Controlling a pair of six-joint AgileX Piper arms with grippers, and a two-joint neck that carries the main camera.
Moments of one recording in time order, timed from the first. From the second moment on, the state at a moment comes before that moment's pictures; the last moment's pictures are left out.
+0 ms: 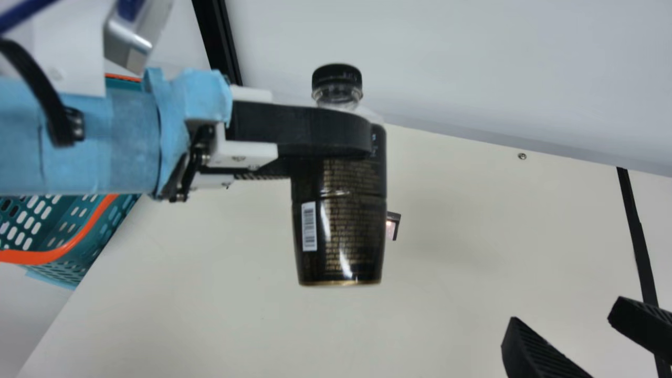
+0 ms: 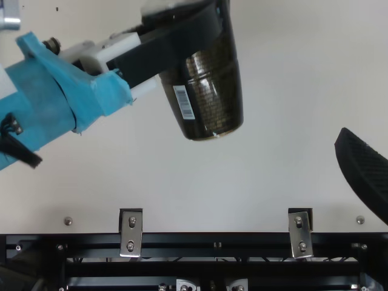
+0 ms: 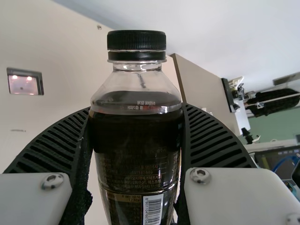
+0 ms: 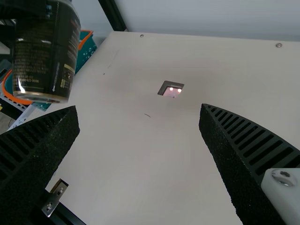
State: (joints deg) left arm -15.9 66.3 -59.5 -55.6 45.0 1.0; right arm -16.7 43.0 -52.6 48.9 70.0 -37.2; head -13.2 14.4
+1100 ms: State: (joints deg) left arm 5.8 77.6 -34.6 -99.9 66.3 37.8; right arm -12.2 44.8 -51.1 53.0 66.4 -31.7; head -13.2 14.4
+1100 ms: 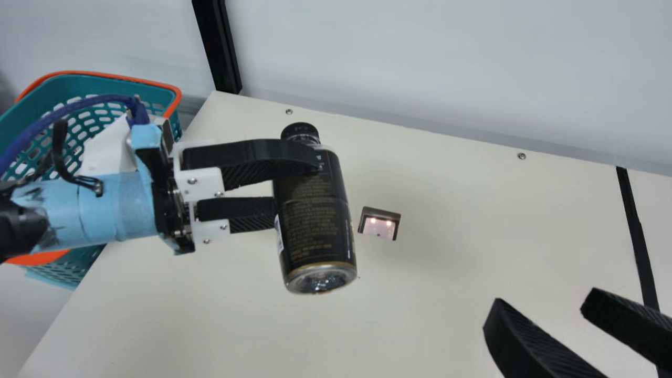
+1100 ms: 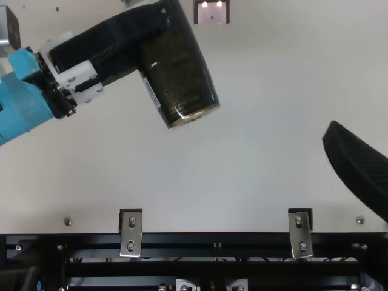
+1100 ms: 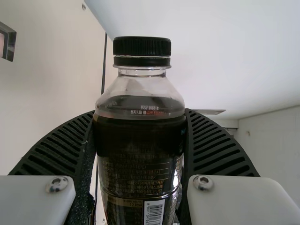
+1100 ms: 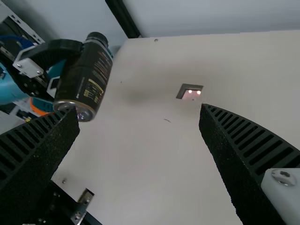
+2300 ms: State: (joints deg) left arm 5.8 77.6 -34.6 -99.9 66.3 37.8; right arm -6.4 65.2 -54.2 72.8 68.3 -28.4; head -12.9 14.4
